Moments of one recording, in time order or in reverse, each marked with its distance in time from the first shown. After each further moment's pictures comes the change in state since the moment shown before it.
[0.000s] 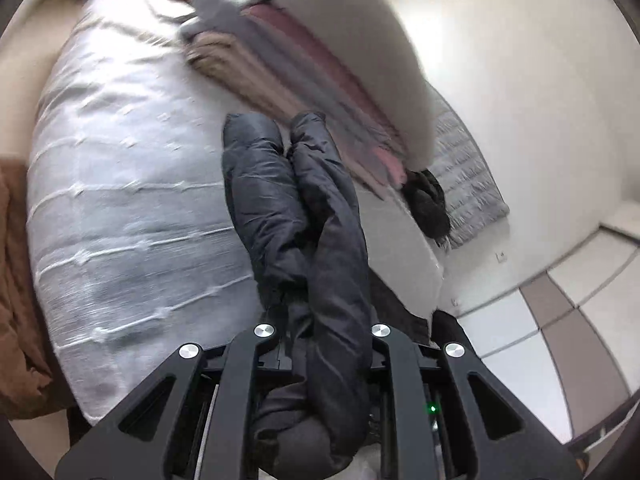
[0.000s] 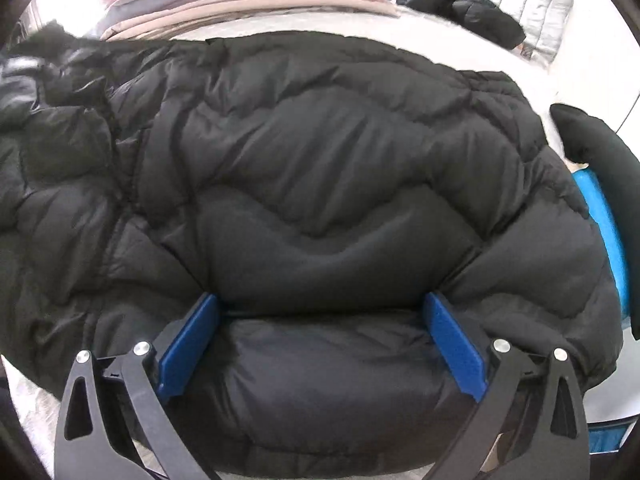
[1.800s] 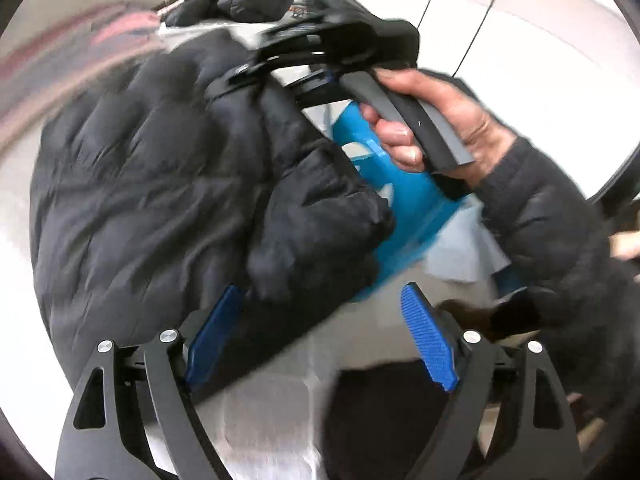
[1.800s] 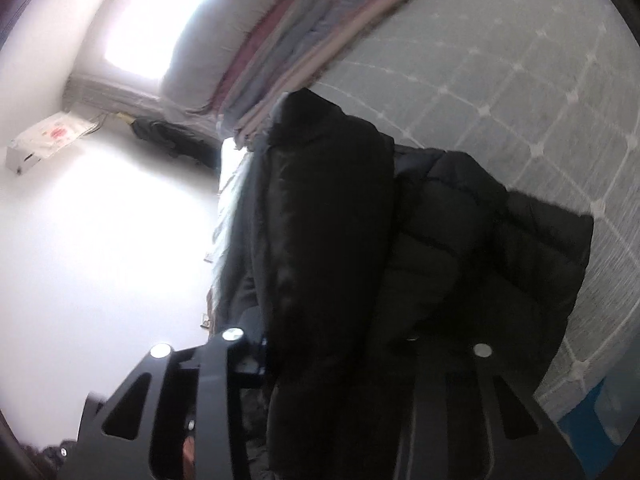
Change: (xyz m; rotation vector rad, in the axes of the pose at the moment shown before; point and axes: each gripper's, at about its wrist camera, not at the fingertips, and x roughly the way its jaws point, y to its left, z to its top) left arm 0.162 -0.265 -0.259 0.811 0.571 -0.069; right arm 0.015 -0.224 0.172 0.138 0.102 0.954
